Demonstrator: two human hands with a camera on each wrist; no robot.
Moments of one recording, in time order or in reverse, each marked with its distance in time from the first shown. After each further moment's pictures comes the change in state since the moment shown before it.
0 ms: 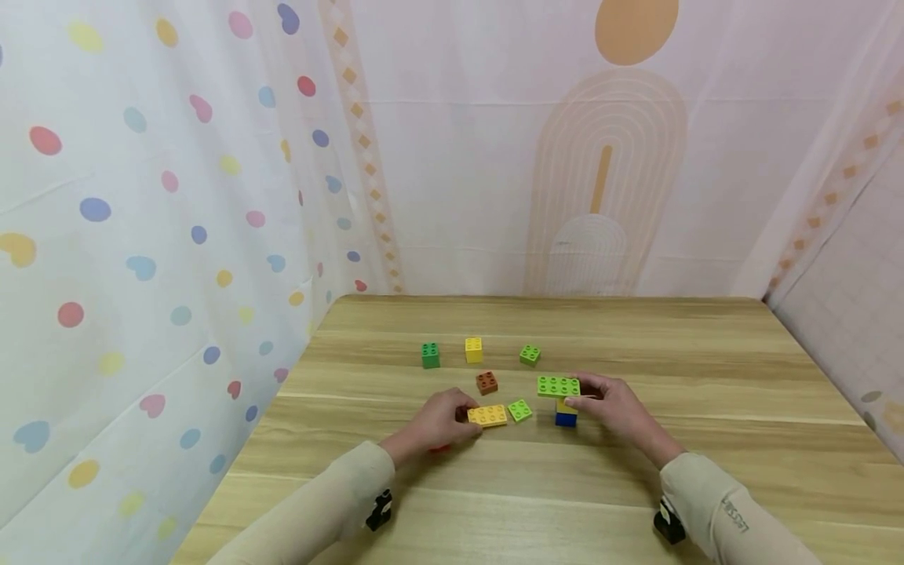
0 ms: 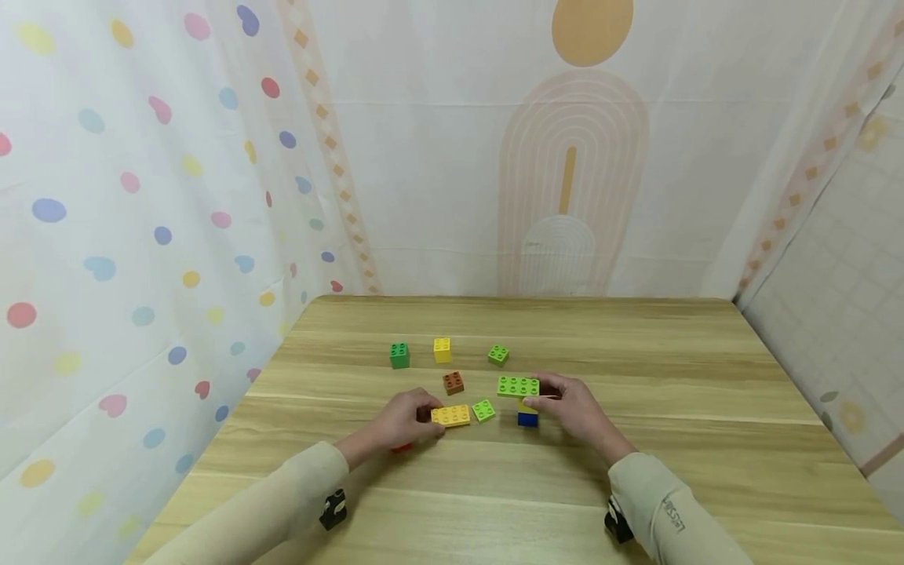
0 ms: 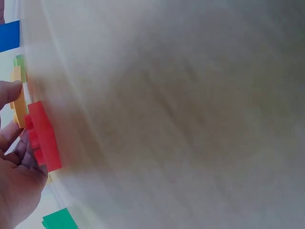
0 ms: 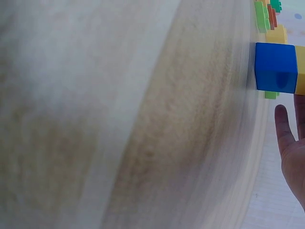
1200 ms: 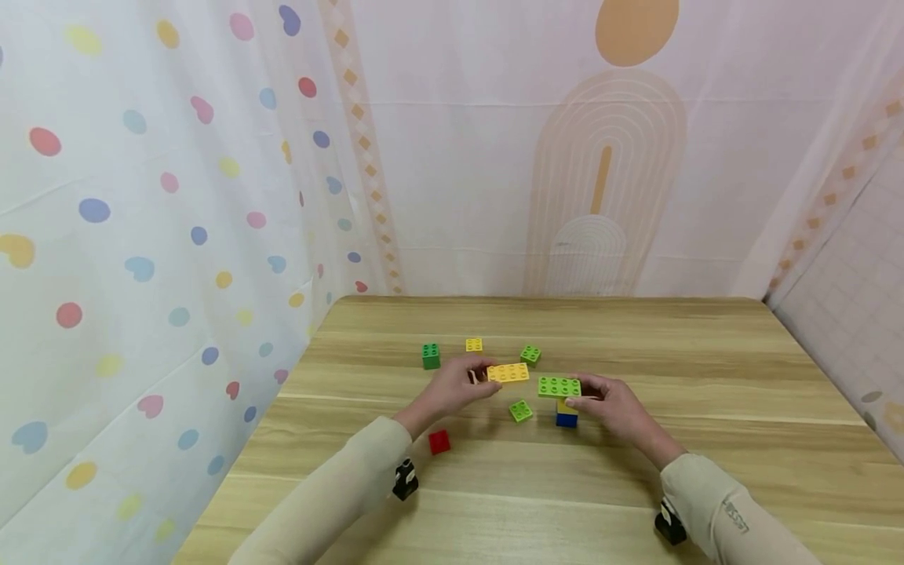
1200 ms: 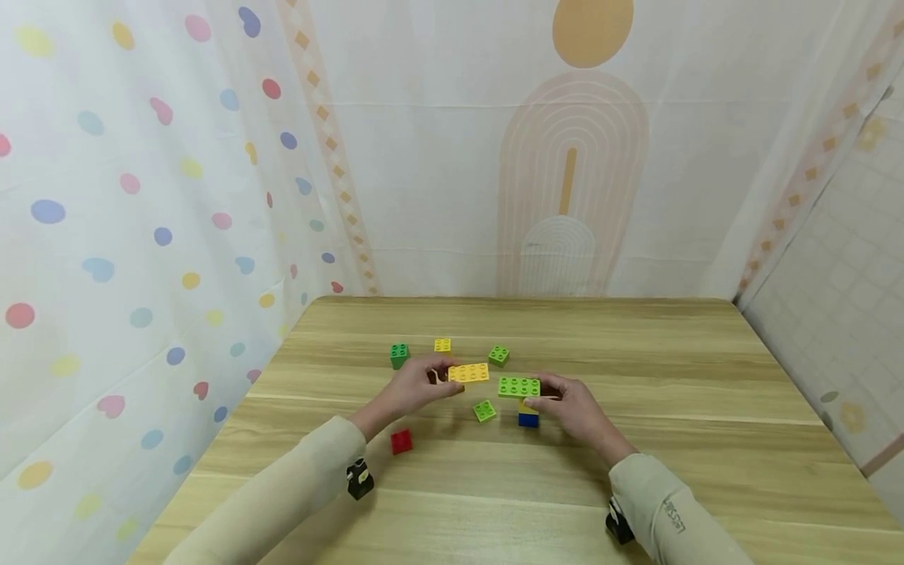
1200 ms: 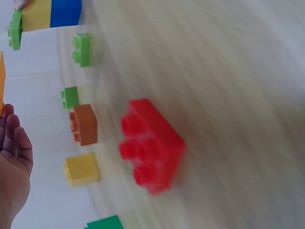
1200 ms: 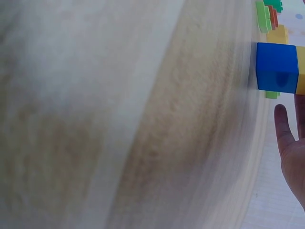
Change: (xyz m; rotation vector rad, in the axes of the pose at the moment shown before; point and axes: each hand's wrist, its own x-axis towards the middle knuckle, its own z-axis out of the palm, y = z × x) left_hand 0.031 0.033 -0.025 -0.251 0.142 0.127; right_hand 0.001 0.002 0.000 -0.019 0.001 0.015
